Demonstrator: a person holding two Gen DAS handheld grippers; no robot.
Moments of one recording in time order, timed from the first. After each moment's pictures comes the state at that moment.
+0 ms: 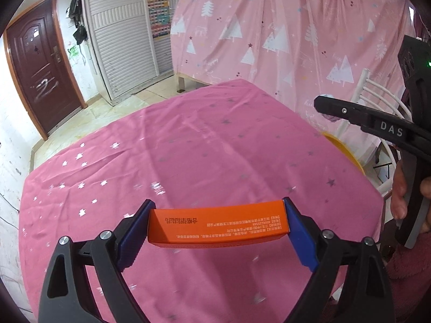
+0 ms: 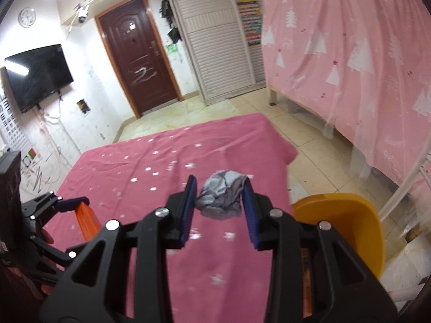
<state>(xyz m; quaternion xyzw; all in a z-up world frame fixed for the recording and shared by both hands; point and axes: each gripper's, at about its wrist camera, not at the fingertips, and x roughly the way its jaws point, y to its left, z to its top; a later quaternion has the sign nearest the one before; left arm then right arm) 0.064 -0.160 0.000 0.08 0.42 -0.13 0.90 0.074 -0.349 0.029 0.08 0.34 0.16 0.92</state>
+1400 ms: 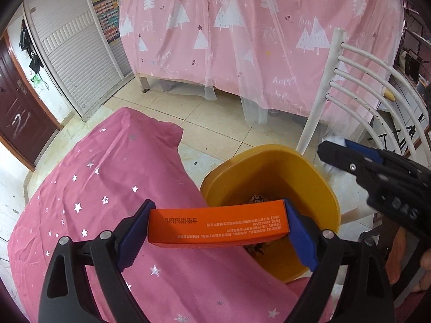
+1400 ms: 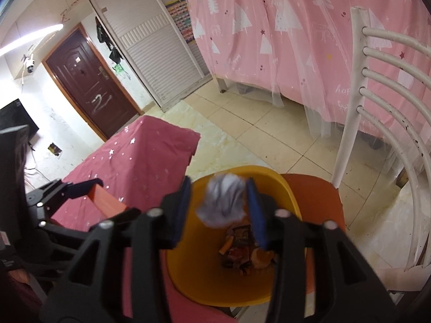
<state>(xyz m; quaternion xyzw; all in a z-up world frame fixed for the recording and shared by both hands) 0.137 -0.396 -0.017 0.16 0.46 -0.17 0.86 0.072 -0.529 -0.024 0.20 0.37 0.06 0.91</state>
